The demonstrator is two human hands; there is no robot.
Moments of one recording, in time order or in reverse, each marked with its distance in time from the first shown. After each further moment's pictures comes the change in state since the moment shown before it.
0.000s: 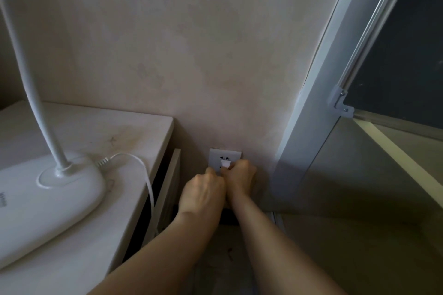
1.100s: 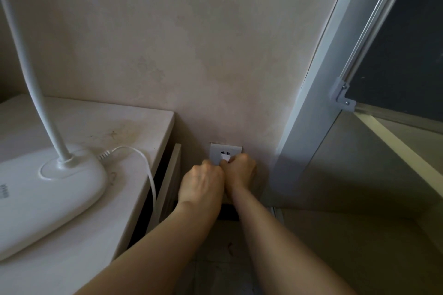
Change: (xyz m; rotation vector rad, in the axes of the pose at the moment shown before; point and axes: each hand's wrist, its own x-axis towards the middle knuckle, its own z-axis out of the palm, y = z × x) left_hand 0.004 -0.004 0.004 -0.021 0.017 -0.073; right_hand -0.001 -0.003 0.001 -0.004 -0.006 0.022
